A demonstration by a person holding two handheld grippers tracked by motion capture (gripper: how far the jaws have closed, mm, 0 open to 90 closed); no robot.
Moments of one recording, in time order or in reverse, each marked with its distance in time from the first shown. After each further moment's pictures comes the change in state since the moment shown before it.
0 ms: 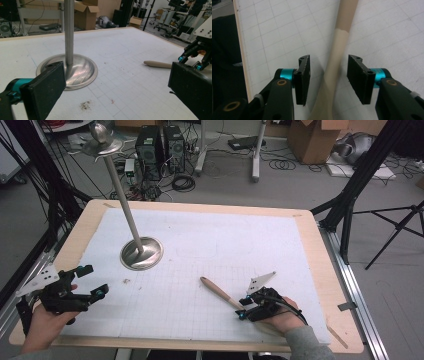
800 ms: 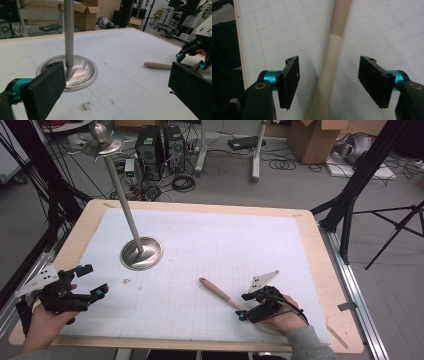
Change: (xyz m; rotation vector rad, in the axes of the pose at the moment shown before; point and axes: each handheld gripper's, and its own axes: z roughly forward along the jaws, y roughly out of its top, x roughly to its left) left arm 0.000 0.001 0.000 -0.002 -0.001 0.004; right arm -0.004 -0.001 -0.004 -0.043 0.002 0.005
